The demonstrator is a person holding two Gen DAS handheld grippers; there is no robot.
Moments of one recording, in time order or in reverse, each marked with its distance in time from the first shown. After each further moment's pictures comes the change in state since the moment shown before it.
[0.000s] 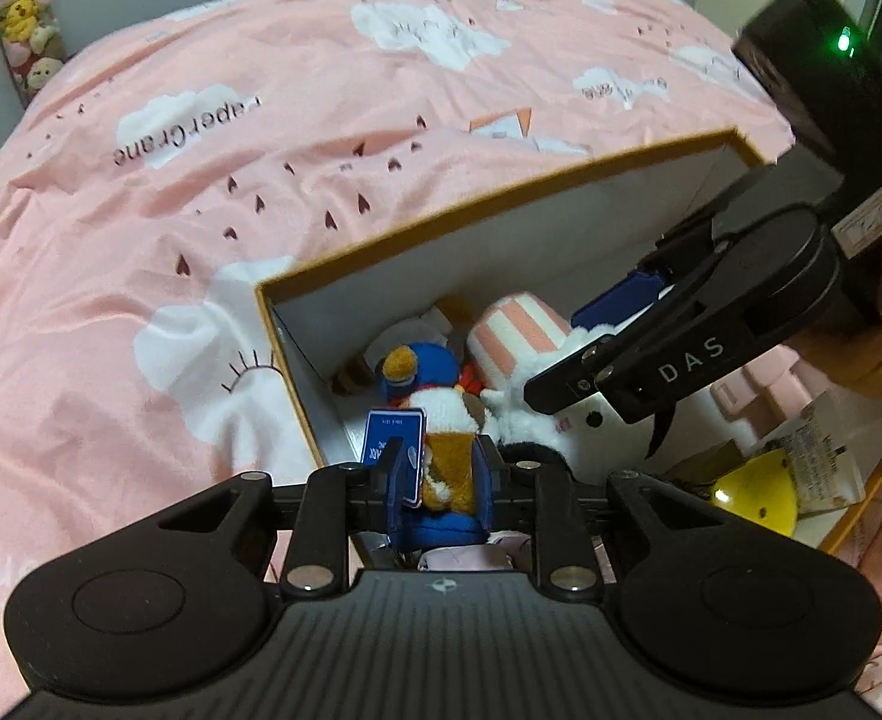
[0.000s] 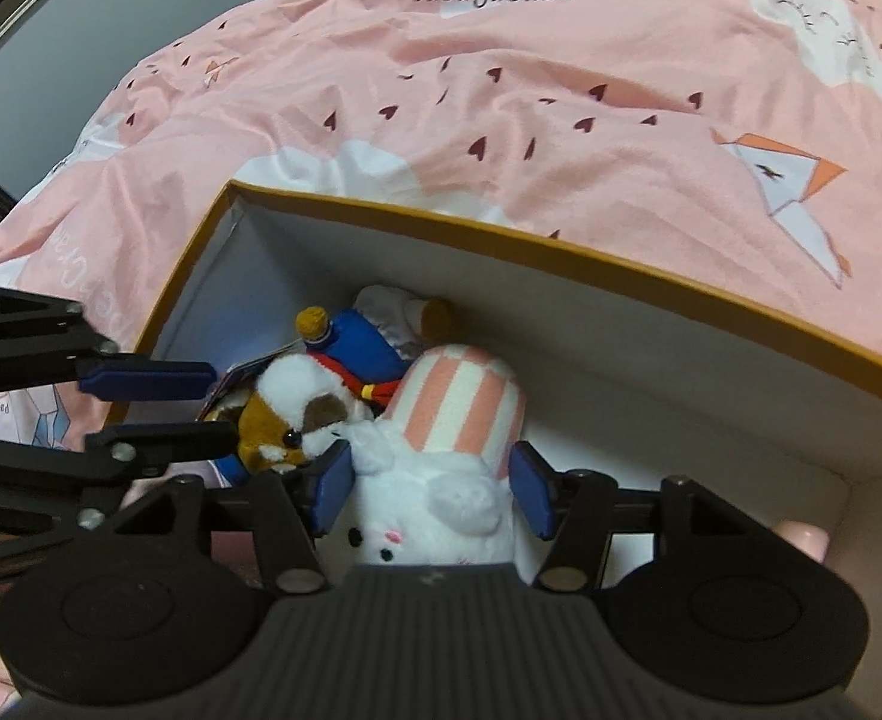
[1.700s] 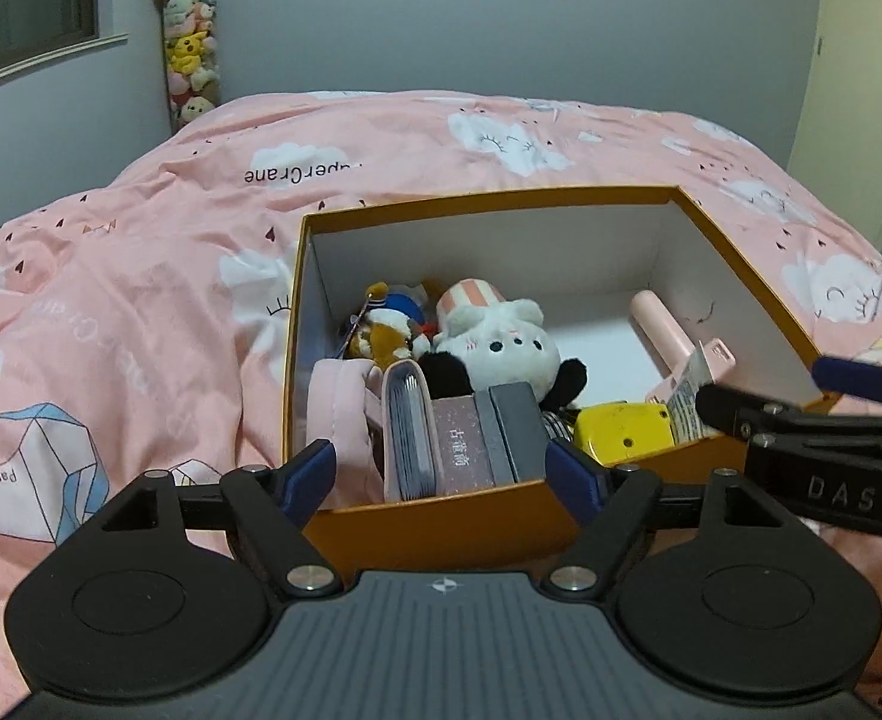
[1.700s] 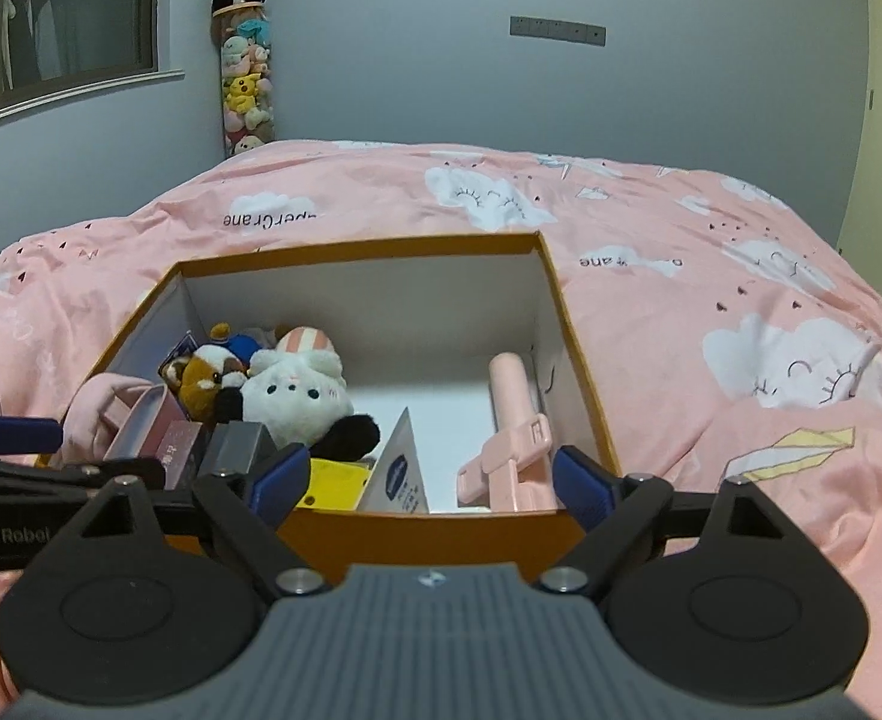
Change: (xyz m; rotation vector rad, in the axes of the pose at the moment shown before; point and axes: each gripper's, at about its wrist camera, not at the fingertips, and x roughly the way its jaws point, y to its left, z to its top) left arm -0.063 -0.097 -0.110 -0.241 -0.301 0.191; right arm -0.098 0.083 -0.213 0.188 -0.596 -0.526
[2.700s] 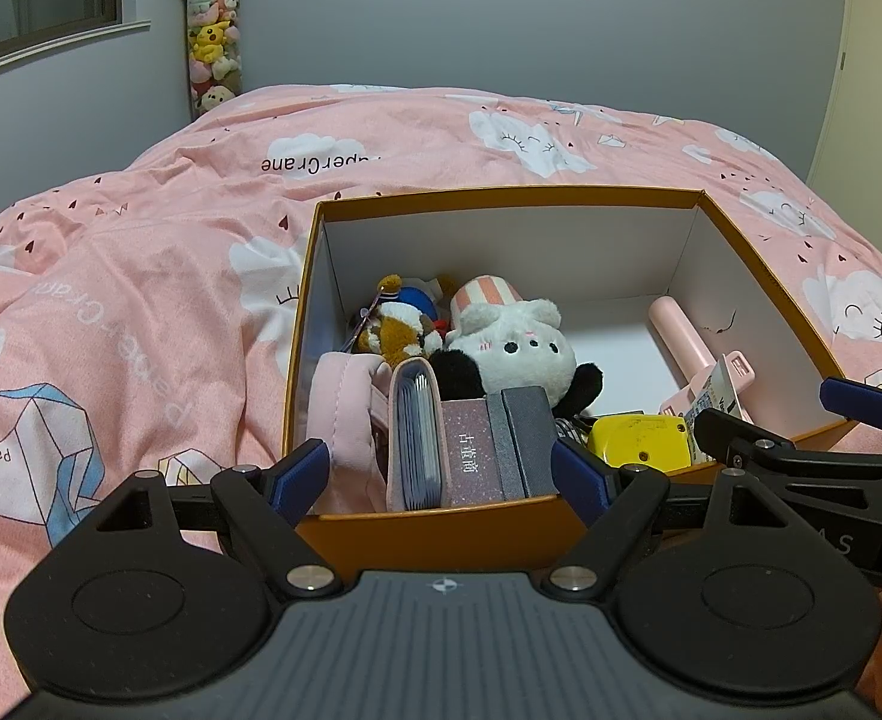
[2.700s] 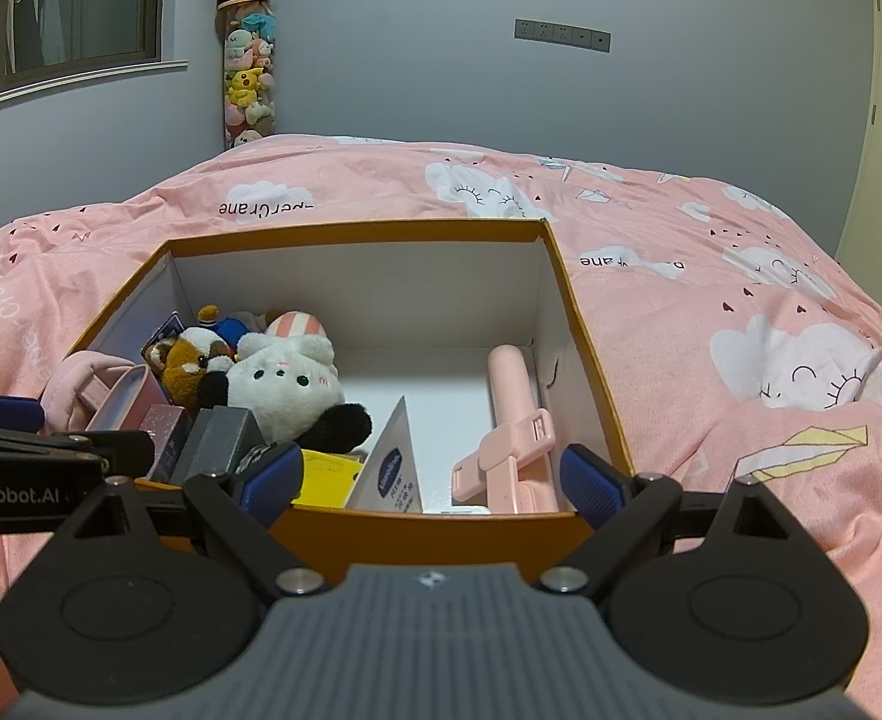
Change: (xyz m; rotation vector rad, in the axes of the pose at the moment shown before) left arm 0.008 0.000 0.000 -0.039 0.004 0.026; right arm 0.010 0.003 -0.008 -0.034 -0.013 -0.019
